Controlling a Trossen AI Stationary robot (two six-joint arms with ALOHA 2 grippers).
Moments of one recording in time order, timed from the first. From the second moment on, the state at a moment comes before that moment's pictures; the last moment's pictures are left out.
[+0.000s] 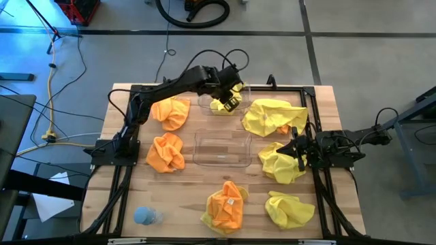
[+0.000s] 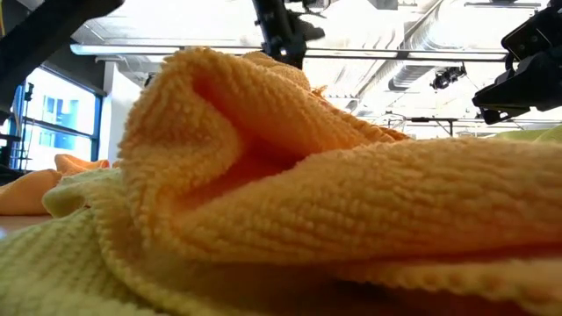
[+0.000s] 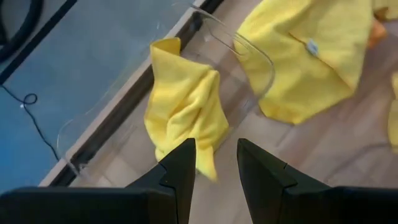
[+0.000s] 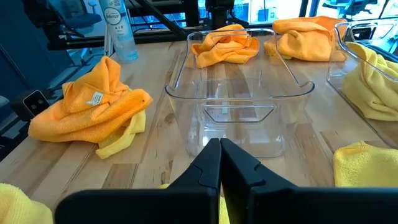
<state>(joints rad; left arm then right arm) 0.30 2.13 2.34 -1.28 -0.31 -0.27 0.24 0.01 0.12 -0.37 0.15 0.12</state>
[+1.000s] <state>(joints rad) 0.12 2.10 2.31 -1.57 -0.58 -0.35 0.24 0.01 0.12 -0.37 0.15 0.12</state>
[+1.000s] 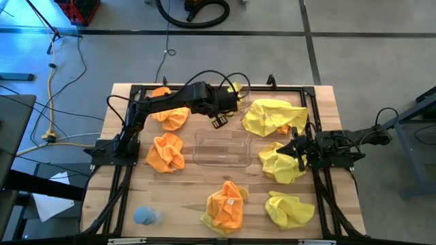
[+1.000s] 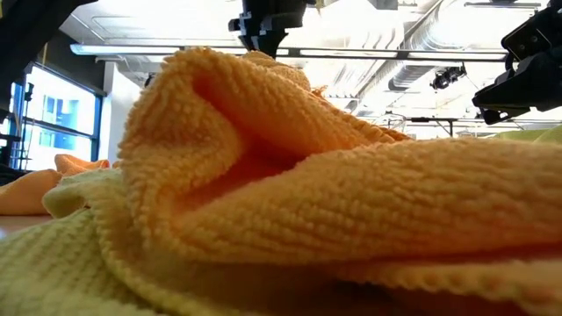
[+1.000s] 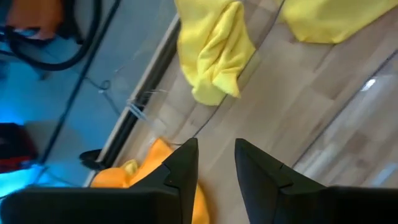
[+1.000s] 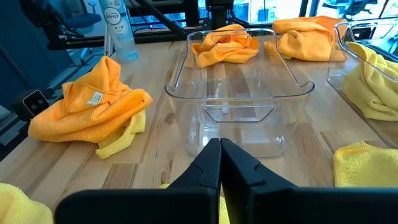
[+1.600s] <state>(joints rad) 0.15 1.32 1.21 -0.90 -0.48 -0.38 0.24 0.01 0.12 -0.37 0.15 0.12</state>
